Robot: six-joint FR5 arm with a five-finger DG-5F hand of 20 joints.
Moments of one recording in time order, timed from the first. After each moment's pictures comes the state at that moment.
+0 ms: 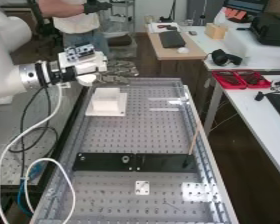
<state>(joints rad) 1.53 -1.65 -2.21 -2.40 -1.96 -0.57</state>
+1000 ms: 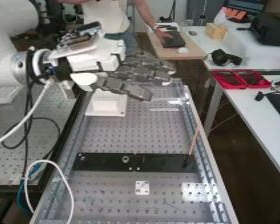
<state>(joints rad) 1.43 -1.71 -1.96 -2.46 -1.53 -0.63</state>
